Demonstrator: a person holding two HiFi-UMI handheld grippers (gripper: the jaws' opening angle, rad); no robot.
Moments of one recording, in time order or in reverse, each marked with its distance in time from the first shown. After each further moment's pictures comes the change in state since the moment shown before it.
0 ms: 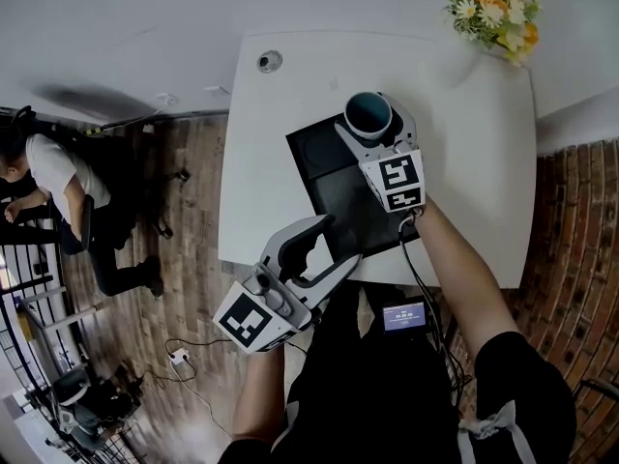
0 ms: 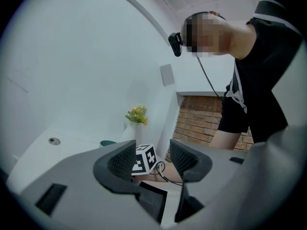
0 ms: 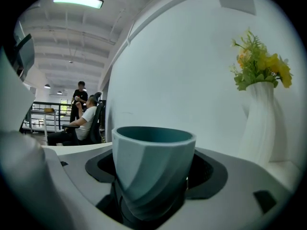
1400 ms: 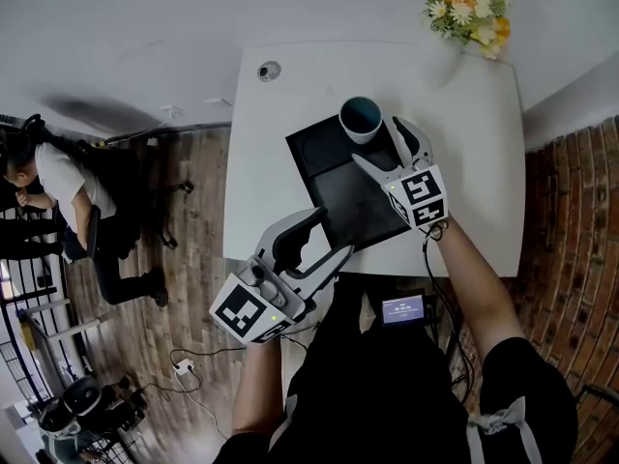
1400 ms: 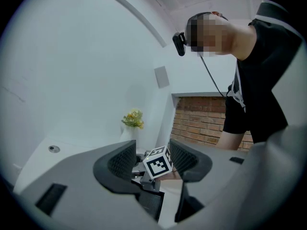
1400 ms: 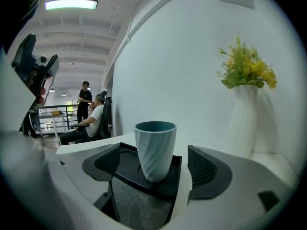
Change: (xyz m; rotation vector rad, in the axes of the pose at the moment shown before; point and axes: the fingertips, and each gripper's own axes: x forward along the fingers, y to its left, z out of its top) left arm -0.014 -0.017 0.017 0.053 -0.016 -0.022; right arm -0.071 0.005 -0.010 0.030 0.095 0.082
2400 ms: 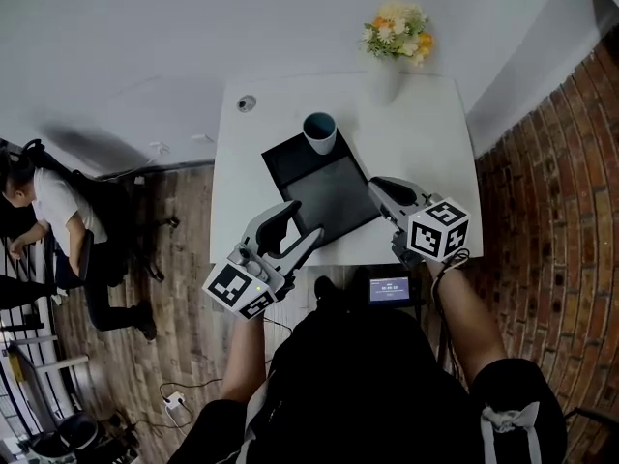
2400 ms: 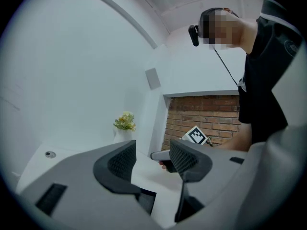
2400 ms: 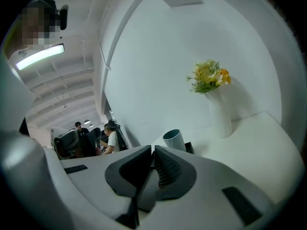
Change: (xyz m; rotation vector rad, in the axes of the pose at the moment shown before) left arm -0.009 -0.034 0.002 0.064 -0.012 -0.044; right arm -0.168 0.035 0.045 0.445 -0.034 0.104
